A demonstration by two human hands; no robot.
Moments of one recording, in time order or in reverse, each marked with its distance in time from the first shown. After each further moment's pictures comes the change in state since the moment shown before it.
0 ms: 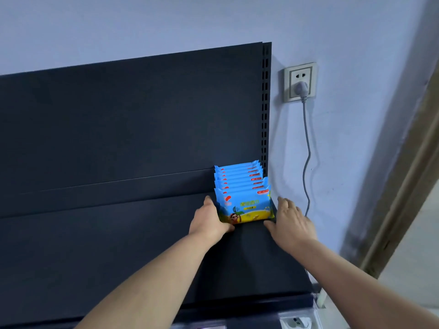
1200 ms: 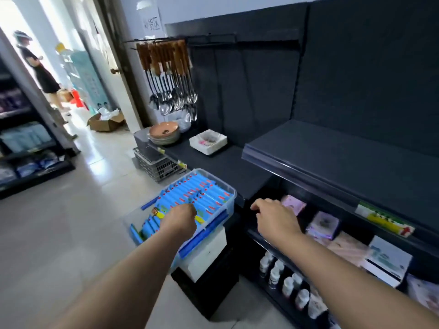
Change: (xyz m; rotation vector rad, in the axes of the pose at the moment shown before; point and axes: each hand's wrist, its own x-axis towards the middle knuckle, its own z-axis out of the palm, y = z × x) left_hand -0.407 -0.541 -0.285 0.321 0.240 -0.817; right_hand -0.355 -0.513 0.195 0.041 -0.333 -1.019
